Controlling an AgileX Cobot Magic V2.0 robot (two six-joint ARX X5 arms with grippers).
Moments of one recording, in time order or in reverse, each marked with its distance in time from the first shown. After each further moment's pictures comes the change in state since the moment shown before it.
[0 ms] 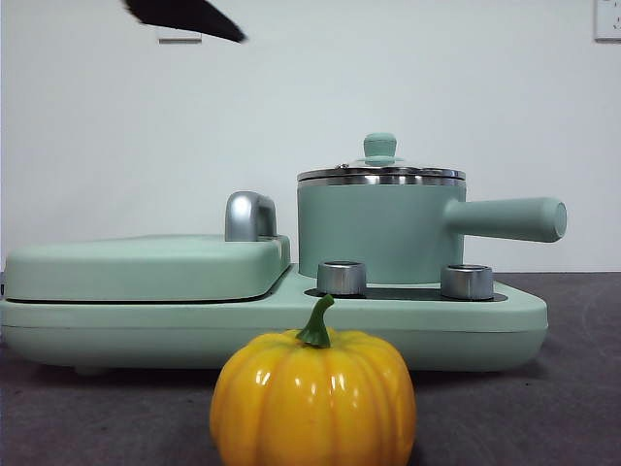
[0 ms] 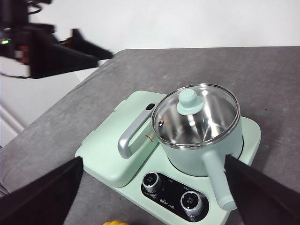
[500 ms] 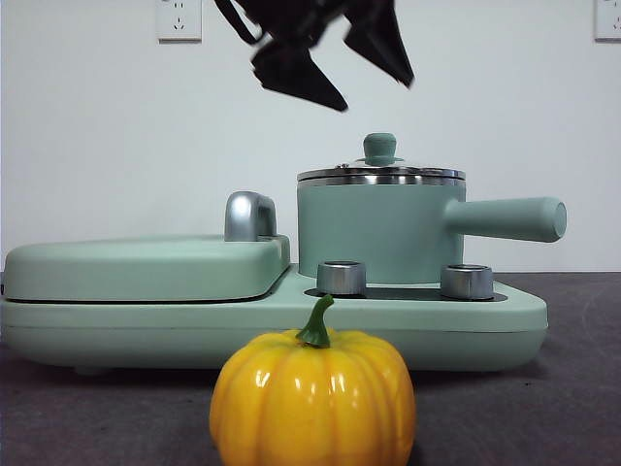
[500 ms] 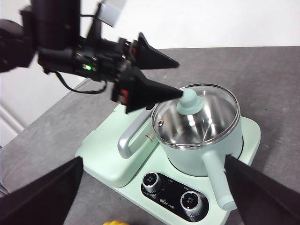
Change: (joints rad) left arm -0.180 0.313 0.110 0.200 -0.240 0.196; right arm 0.000 0.000 0.000 0.000 0.000 0.000
